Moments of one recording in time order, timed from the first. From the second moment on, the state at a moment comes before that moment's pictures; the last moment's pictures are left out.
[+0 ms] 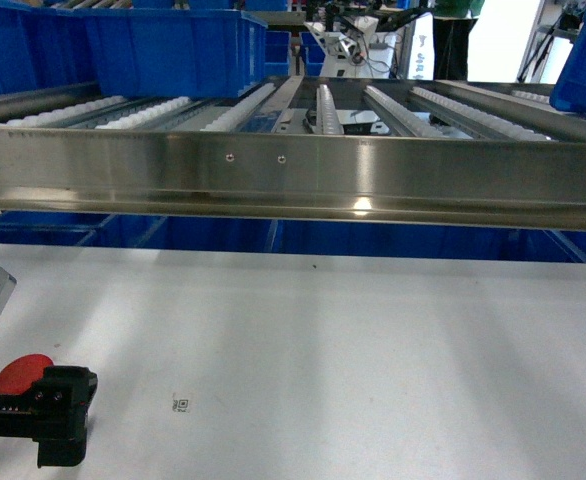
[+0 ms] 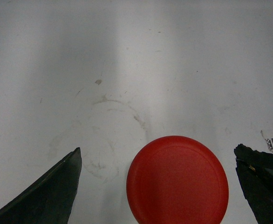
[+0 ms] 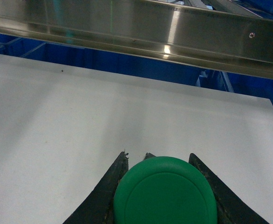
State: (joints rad) left arm -0.11 1.83 0.37 0.81 -0.05 -0.06; right arm 0.13 0.76 0.09 0.39 0.05 -0.07
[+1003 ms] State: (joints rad) left arm -0.39 0.73 0.15 0.37 -0.29 -0.14; right arm 0.13 0.76 0.09 0.39 0.05 -0.07
